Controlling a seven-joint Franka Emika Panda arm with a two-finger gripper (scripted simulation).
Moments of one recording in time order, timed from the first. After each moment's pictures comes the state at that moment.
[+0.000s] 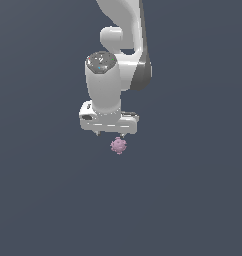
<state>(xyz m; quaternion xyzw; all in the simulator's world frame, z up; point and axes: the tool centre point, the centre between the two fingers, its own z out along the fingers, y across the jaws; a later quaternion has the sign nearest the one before) 0.002 -0.042 0.187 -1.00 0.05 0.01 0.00</state>
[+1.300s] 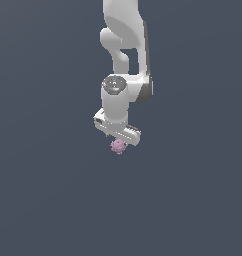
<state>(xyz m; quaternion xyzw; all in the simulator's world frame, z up) -0.027 -0.017 0.110 -0.97 0.25 0.00 0.00</state>
